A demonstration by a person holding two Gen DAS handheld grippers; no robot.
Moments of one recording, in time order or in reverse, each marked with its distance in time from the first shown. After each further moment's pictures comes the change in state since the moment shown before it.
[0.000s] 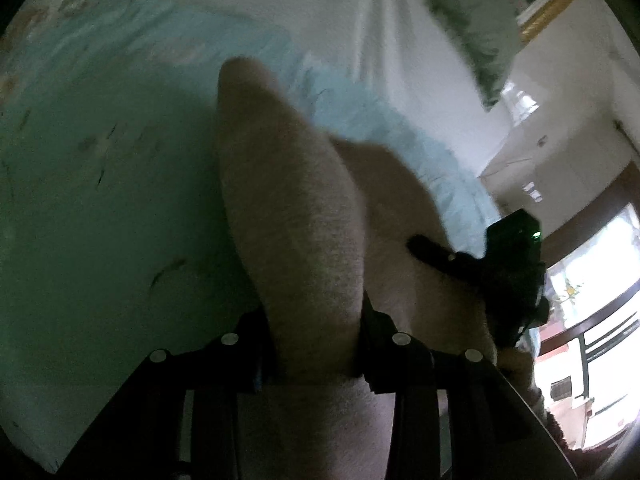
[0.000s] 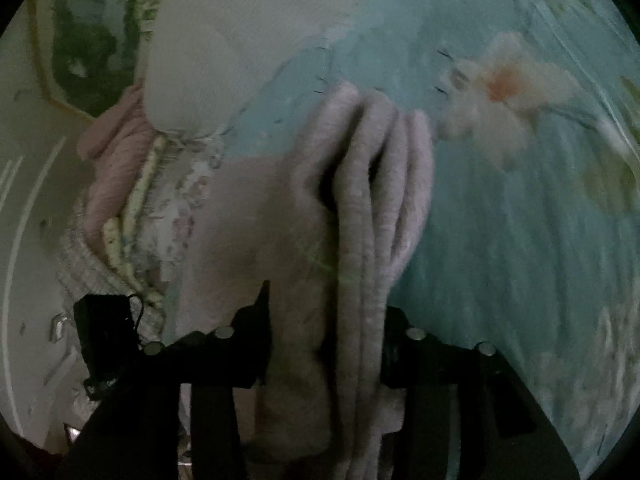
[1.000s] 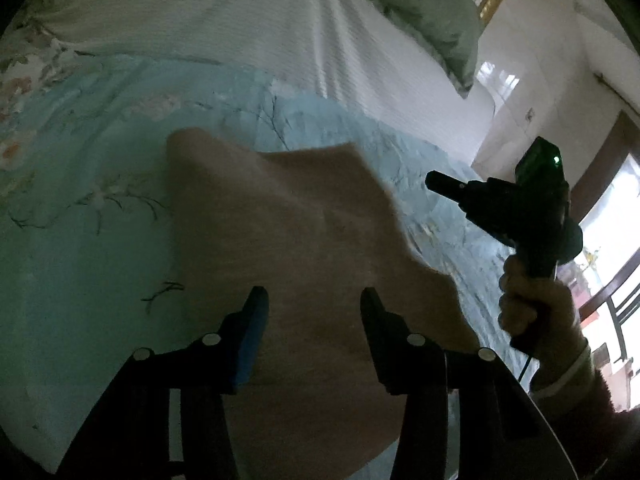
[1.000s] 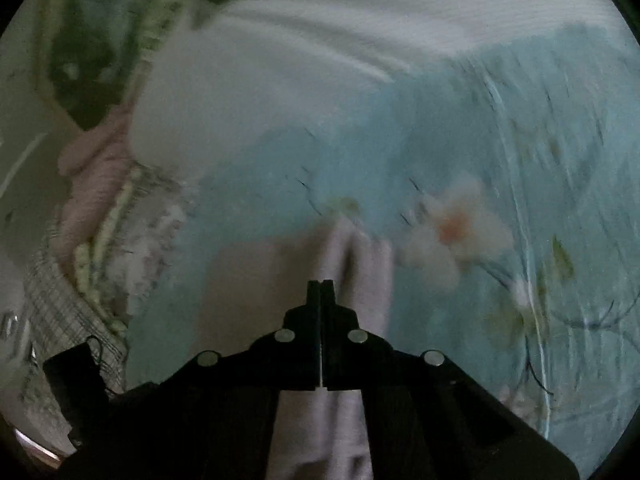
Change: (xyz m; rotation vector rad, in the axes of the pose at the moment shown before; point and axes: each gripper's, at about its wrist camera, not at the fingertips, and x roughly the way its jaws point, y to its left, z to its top) left arm -0.017 -0.051 -0.012 0.180 -0.093 0.047; right arm -0.050 0.013 0.051 -0.076 -0.121 -0.181
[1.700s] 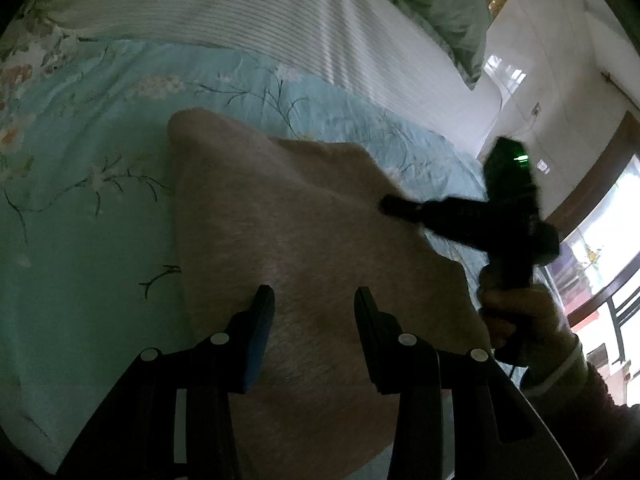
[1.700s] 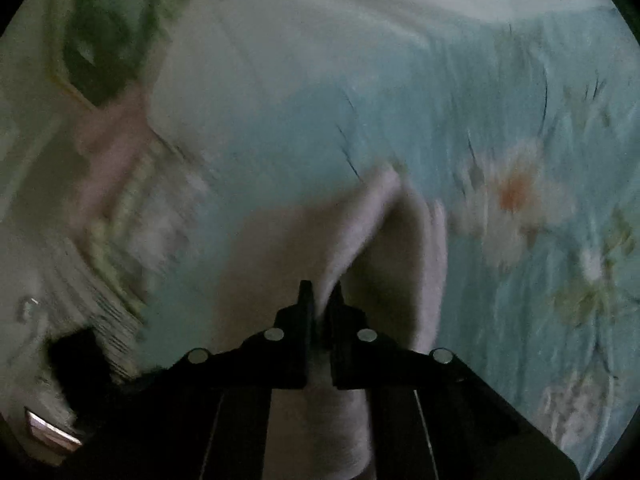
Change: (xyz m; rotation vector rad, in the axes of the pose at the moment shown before) left arm 0.004 0.004 -0.002 -0.009 0.033 0.007; right arm -0.008 0.043 -0.009 -0.073 -0.042 0.119
